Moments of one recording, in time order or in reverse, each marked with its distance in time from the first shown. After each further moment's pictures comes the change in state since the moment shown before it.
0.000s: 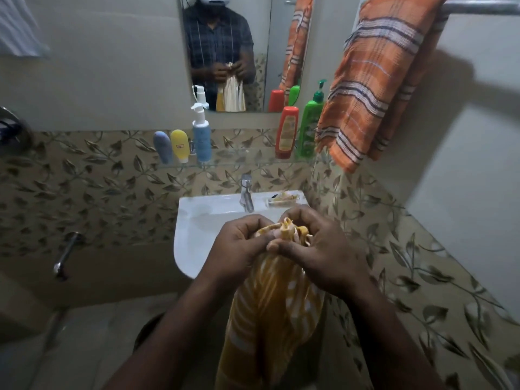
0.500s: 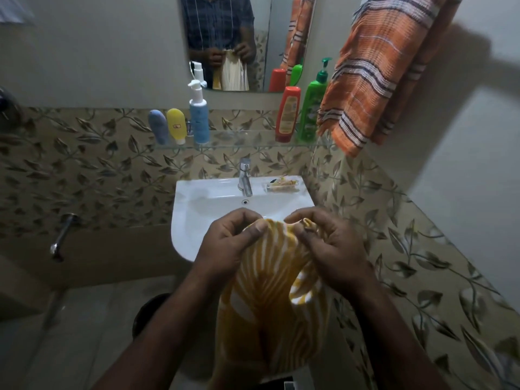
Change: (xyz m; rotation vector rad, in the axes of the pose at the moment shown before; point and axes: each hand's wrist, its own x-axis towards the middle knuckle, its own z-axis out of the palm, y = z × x) left_hand -0.021 -0.036 -0.014 0.029 0.061 -0.084; right_hand -0.032 0.032 0.007 -0.011 0.071 0.052
